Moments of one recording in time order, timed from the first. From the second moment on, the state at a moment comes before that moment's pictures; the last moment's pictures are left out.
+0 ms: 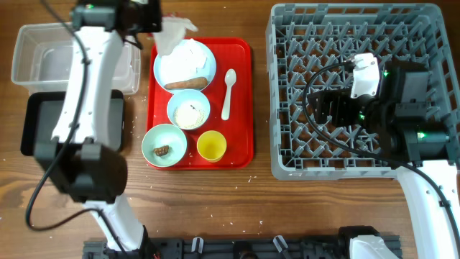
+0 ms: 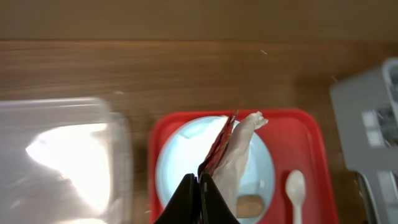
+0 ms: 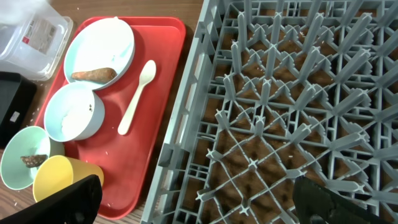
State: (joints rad) left arm -0.06 1.97 2.05 -0.94 0.07 -0.06; right arm 0.03 1.16 1.14 -0.82 -0.32 0.00
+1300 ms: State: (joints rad) left arm -0.14 2.33 2.09 -0.76 0.15 -0.05; right arm 0.03 1.16 1.14 -0.82 -0.32 0.00
